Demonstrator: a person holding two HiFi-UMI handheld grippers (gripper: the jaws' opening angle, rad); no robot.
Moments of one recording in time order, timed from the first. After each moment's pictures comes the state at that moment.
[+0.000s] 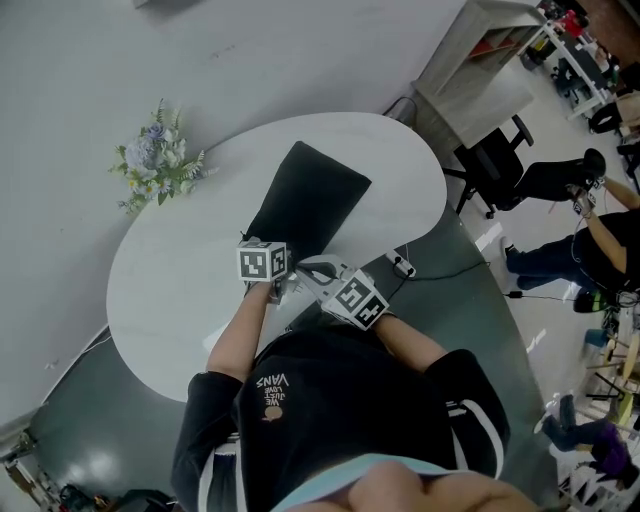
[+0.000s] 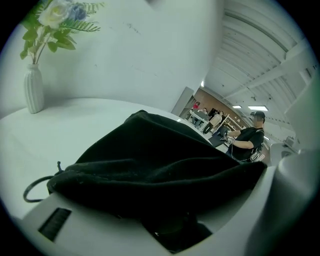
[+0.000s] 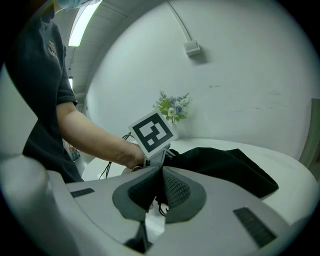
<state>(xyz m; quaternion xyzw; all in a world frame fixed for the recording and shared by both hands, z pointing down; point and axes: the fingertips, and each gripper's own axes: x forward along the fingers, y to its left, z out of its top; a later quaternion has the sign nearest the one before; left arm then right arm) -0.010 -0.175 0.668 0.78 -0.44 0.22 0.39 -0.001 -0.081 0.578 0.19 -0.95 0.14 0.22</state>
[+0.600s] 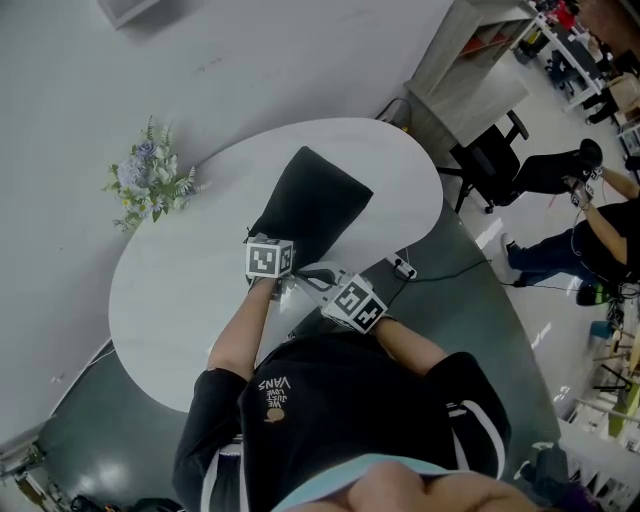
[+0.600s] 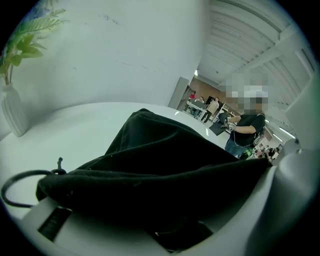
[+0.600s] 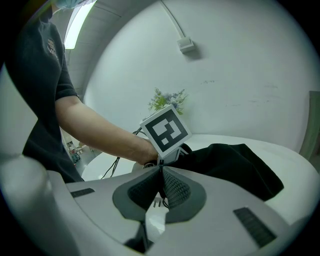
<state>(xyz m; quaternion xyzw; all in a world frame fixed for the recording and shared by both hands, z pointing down) 0.011 -0.205 0.680 0.79 -0.42 0.27 0.35 0.009 -0.092 0.588 0.19 -0.94 0.15 0.22</state>
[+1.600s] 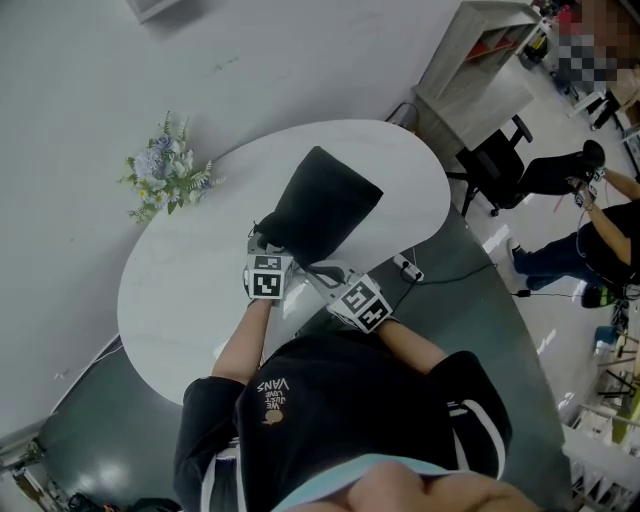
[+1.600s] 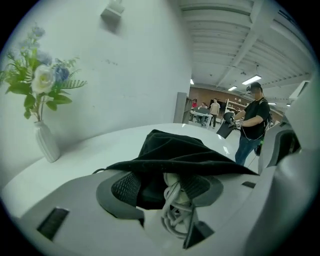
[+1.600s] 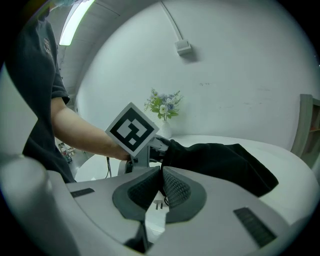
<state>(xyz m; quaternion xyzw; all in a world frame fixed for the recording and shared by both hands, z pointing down) -0.037 -0.188 0.639 0.80 -0.50 0.25 0.21 0.006 -0.086 0.588 0.24 -0.93 0.15 0.22</state>
